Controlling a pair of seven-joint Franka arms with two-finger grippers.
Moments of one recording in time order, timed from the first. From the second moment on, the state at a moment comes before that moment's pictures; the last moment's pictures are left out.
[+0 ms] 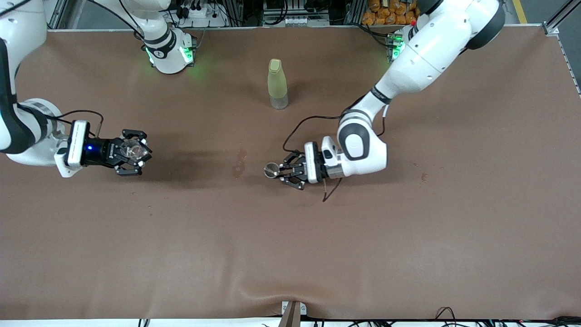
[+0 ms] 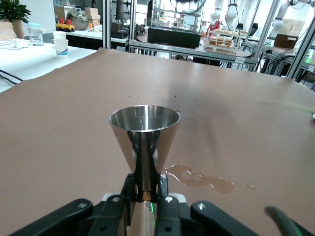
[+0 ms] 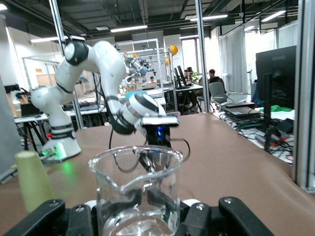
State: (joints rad) left arm -0.32 0.85 -0.43 -1.59 -1.62 2.50 2.28; right arm -0.06 0.33 -0.21 -2.02 1.36 1.40 -2.28
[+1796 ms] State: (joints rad) left arm -0.53 0.97 -0.37 -1.37 -1.73 2.52 2.29; right arm 0.37 0.24 -0.04 -2.21 1.87 1.85 -2.09
